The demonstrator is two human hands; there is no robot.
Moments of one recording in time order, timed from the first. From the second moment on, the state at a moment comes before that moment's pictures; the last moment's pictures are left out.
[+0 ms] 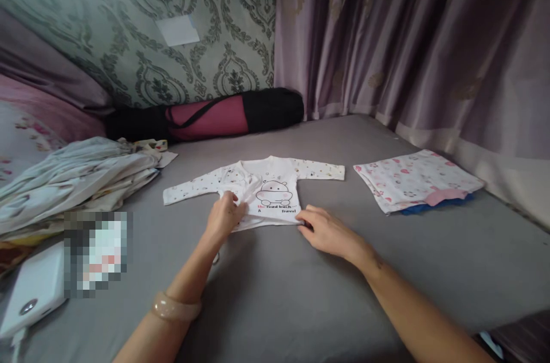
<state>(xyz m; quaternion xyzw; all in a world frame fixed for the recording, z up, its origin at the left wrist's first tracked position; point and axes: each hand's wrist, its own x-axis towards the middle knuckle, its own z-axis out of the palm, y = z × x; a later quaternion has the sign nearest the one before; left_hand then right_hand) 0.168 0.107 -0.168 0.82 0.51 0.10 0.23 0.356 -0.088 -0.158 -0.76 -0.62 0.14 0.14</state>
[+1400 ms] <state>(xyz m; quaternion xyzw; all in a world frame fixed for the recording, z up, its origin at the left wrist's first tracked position) 0.197 0.155 -0.158 0.80 0.43 0.24 0.35 0.350 0.124 -0.169 -0.77 -0.61 0.12 0.11</state>
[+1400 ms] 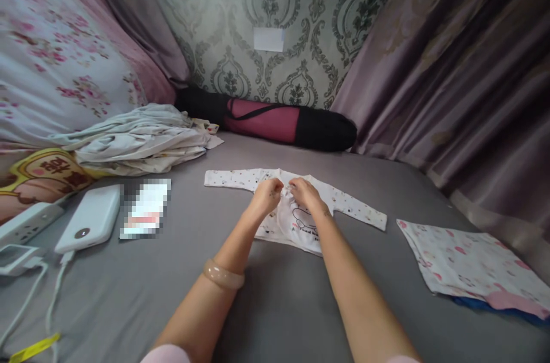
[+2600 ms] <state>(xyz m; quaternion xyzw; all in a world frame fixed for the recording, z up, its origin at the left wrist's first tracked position) 0.237 0.171 -0.184 0.57 0.47 0.23 0.64 0.366 0.128 -0.176 -0.71 -0.43 0.38 0.40</state>
